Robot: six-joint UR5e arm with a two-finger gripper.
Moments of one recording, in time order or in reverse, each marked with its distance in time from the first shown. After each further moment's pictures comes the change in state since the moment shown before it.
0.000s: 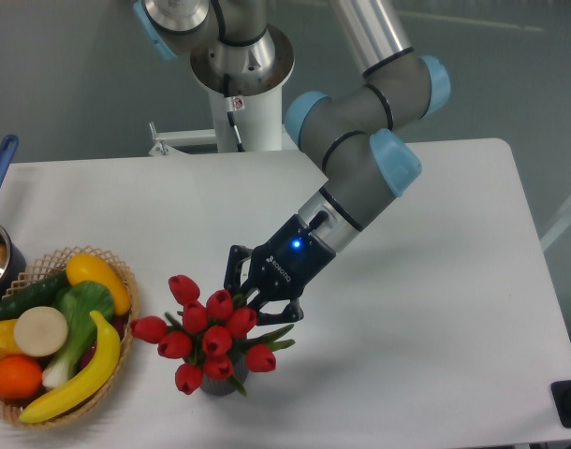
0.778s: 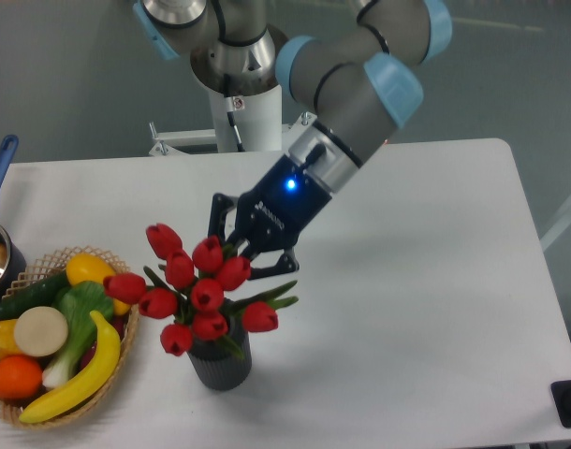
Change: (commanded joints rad) arm 0.009 0.141 0.049 0.000 -0.054 -0.210
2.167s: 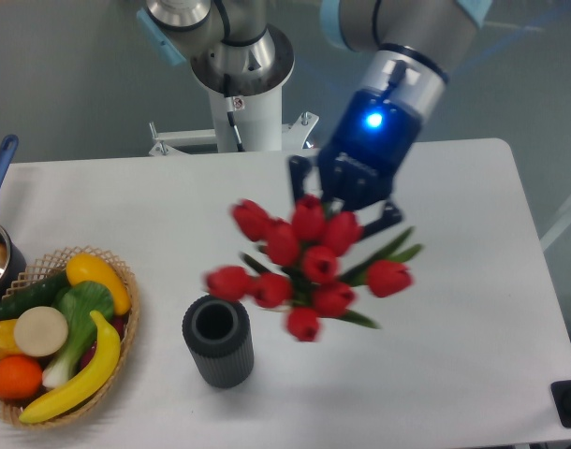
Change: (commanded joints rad) arm 0.161 -0.003 0.129 0.015 0.360 0.044
